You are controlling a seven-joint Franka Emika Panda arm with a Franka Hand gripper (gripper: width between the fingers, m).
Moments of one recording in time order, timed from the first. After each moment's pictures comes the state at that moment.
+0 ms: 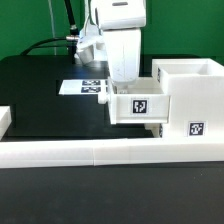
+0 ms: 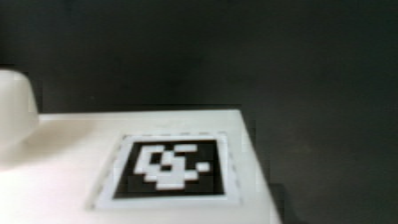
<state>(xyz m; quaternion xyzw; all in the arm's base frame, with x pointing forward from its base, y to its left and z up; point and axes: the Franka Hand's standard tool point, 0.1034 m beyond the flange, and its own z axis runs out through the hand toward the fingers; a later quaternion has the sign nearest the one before) 0.542 -0.003 0.057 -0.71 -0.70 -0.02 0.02</state>
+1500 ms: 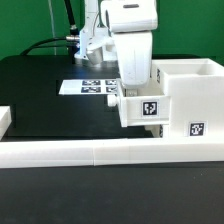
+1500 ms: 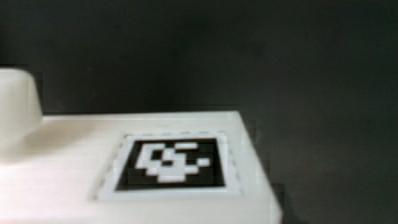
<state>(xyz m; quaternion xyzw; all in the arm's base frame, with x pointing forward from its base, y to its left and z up) 0.547 0.014 0.056 -0.71 -0.70 -0.02 0.02</state>
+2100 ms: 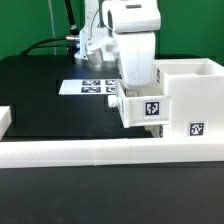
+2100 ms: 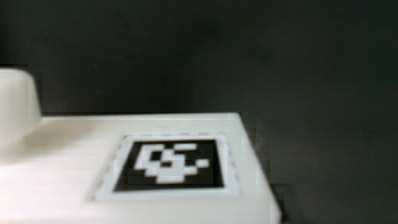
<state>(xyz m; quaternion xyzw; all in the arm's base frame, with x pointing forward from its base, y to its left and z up) 0.548 0.011 0.055 -0.70 -0.71 -0.01 0.02</state>
